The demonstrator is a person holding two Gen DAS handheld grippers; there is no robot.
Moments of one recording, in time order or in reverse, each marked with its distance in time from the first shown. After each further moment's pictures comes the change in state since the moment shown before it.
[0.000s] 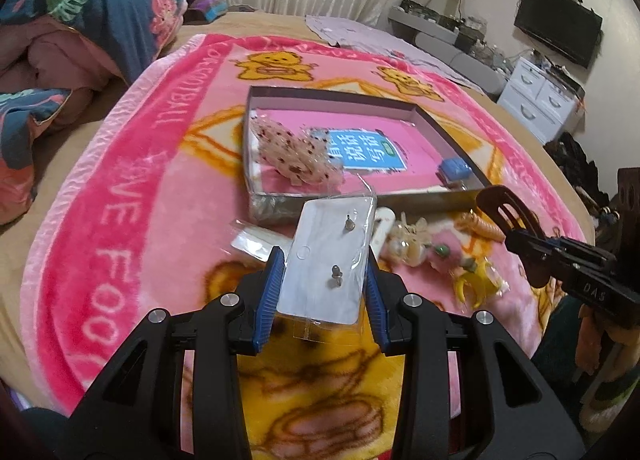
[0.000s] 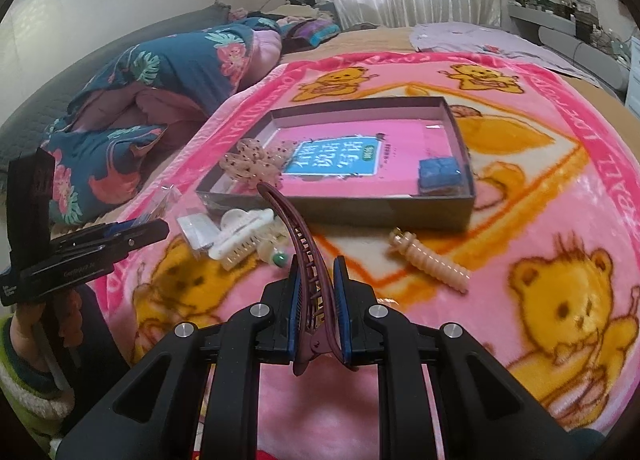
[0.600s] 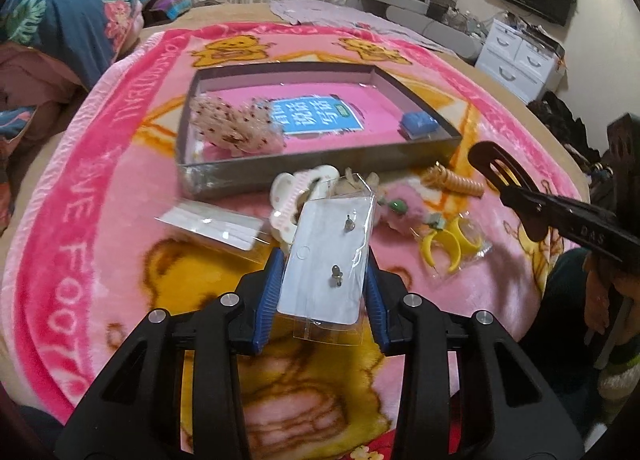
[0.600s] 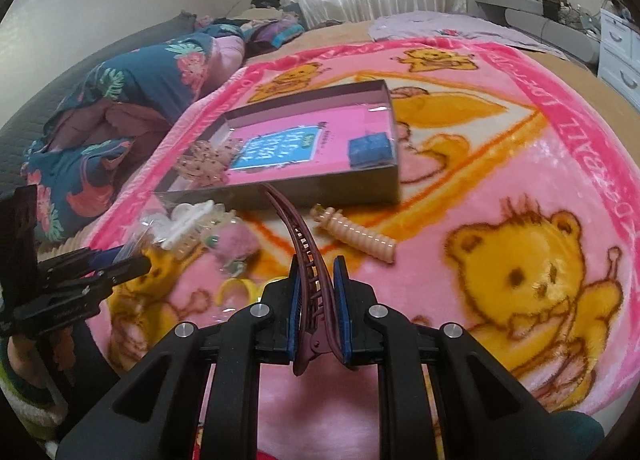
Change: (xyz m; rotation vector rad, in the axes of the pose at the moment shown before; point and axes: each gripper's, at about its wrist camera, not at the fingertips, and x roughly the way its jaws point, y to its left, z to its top) left arm 0.016 -0.043 -0.021 0.112 0.063 -0.032; right arm -0.019 -0.045 -0.023 0.089 -0.003 -0.069
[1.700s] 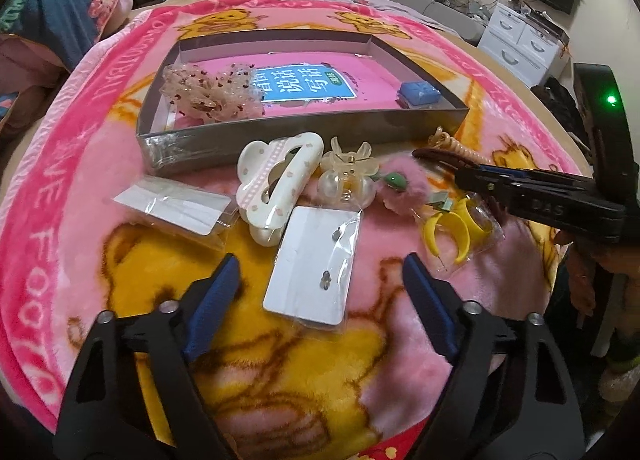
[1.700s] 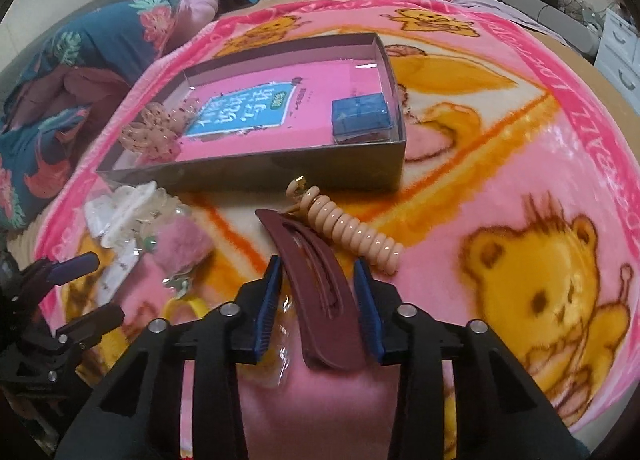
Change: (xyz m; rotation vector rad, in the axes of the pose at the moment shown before) left arm 0.036 -0.014 -0.008 0.005 0.083 -0.014; right arm 0.069 -0.006 0.013 -0.022 0.171 -0.137
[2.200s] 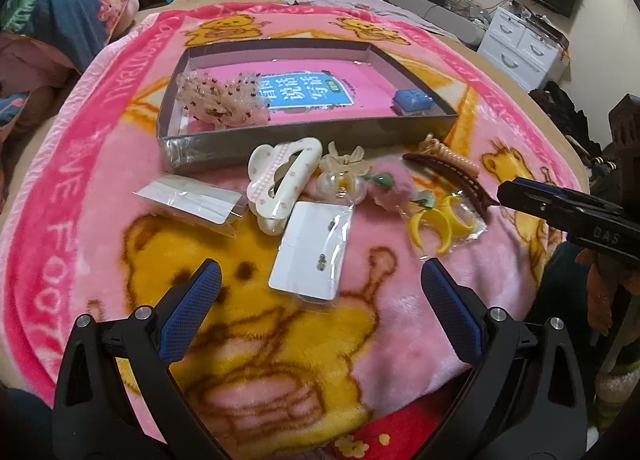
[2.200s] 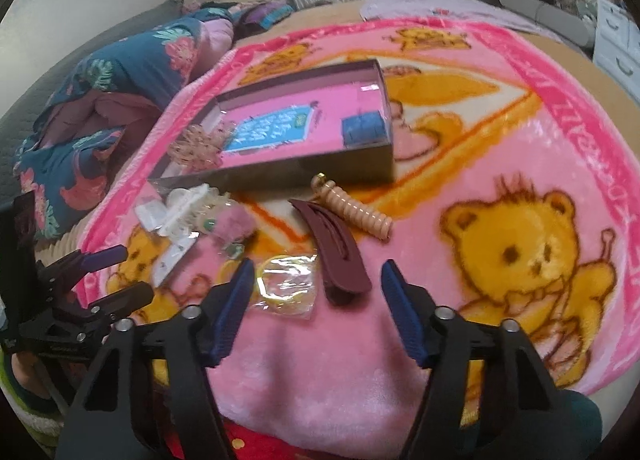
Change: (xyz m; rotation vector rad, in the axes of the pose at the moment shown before) left arm -0.020 -0.002 -0.002 -0.014 -0.005 0.006; right arm -0.055 -0.008 -0.025 0.069 -0.065 0.100
